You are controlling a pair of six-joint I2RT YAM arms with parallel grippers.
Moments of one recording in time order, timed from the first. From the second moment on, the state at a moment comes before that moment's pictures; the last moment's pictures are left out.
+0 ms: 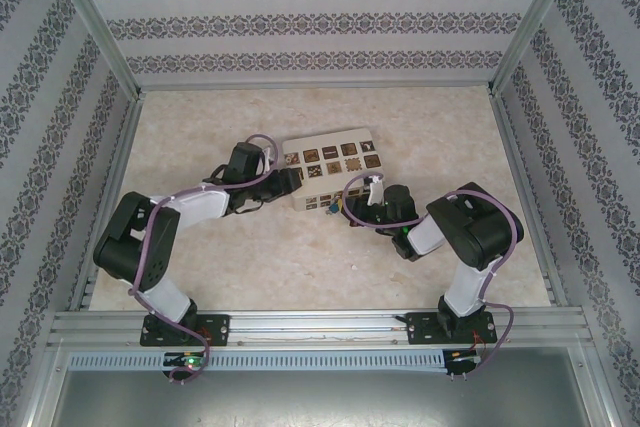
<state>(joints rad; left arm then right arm) -0.37 1.64 0.83 0.07 0.45 -0.75 0.46 1.80 0.38 1.03 -0.44 0.63</state>
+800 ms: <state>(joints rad) -0.39 1.62 0.77 0.13 0.45 -0.77 0.45 1.80 0.32 1.18 -0.32 0.89</state>
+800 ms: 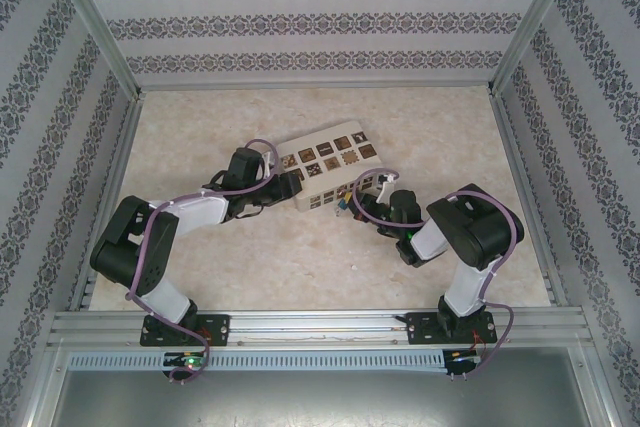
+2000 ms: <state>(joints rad) -0.43 1.56 0.70 0.15 0.42 -0.85 0.43 1.85 0.40 1.24 -0.14 1.05</state>
